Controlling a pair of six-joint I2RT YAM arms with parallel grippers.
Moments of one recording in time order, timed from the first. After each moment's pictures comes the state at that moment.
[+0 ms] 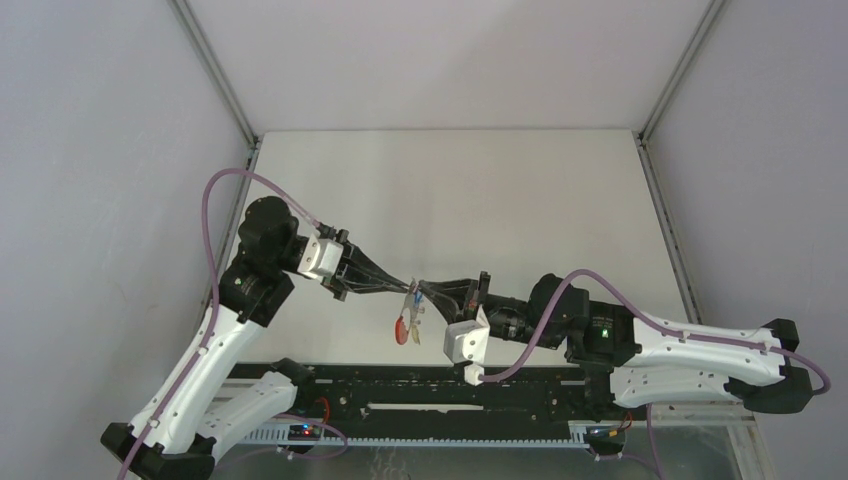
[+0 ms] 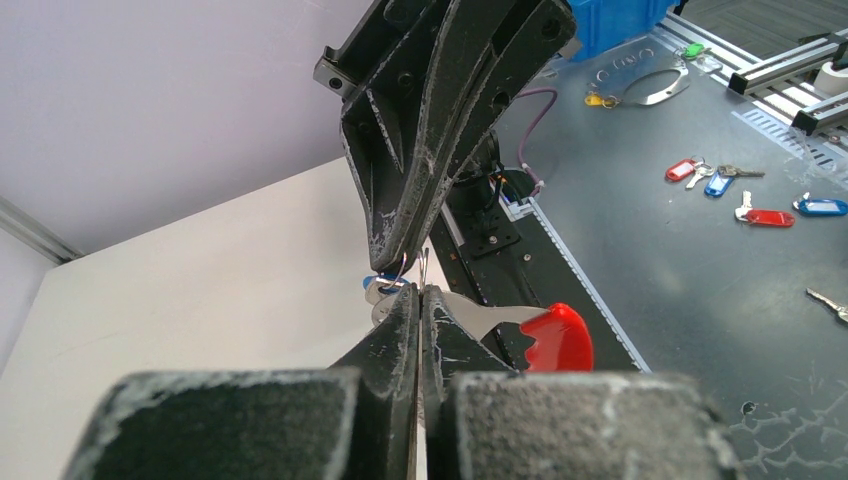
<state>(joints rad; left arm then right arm) -0.46 0.84 0.99 -0.20 1.40 0.29 1.40 0.93 0.95 -0.02 0.07 -0.93</state>
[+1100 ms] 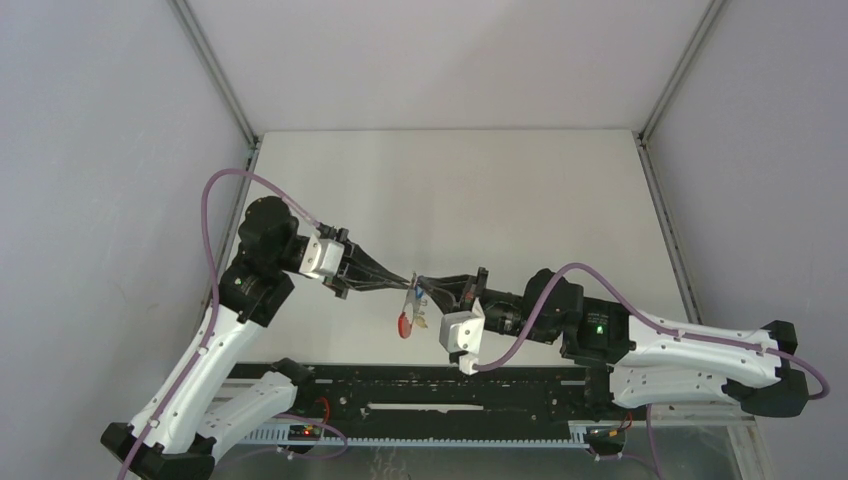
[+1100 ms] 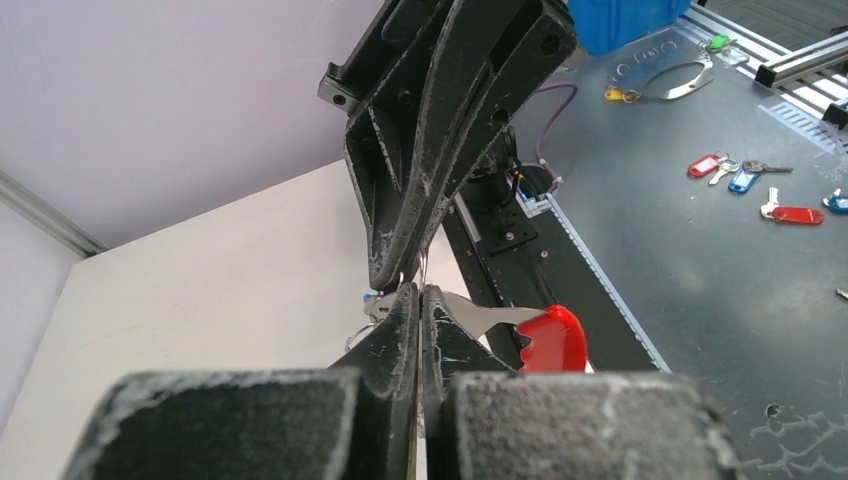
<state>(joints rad) -0.46 0.84 0.99 -0.20 1.37 0.32 1.36 0.95 0.95 -0.02 0.05 -0.89</state>
